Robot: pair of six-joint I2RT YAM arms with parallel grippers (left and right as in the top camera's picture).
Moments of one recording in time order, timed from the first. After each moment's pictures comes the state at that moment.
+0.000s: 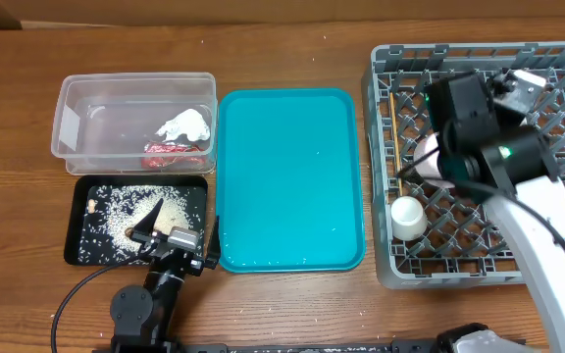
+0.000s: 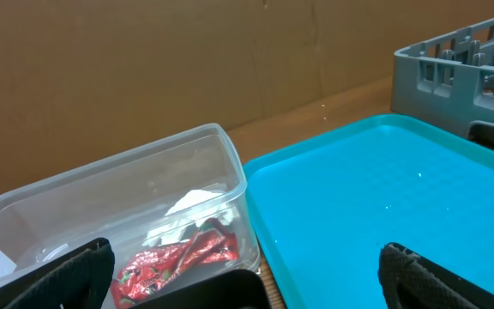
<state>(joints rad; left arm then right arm) -0.06 0.02 0.01 -0.06 0.18 0.24 0.31 1.36 1.45 -1.19 0.77 0.65</state>
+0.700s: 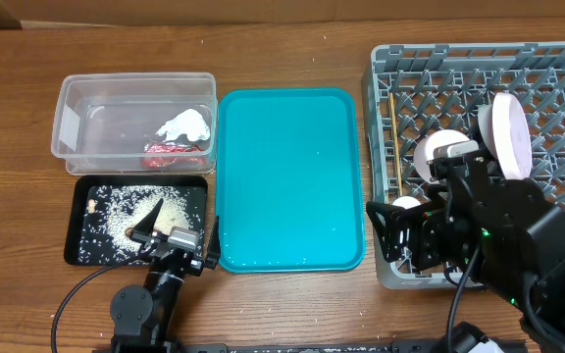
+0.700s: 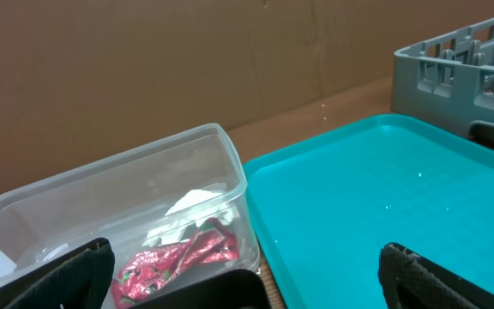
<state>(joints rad) -0.06 0.02 0.01 -0.06 0.18 0.24 0.64 0.94 1.45 -1.21 0.04 0.40</state>
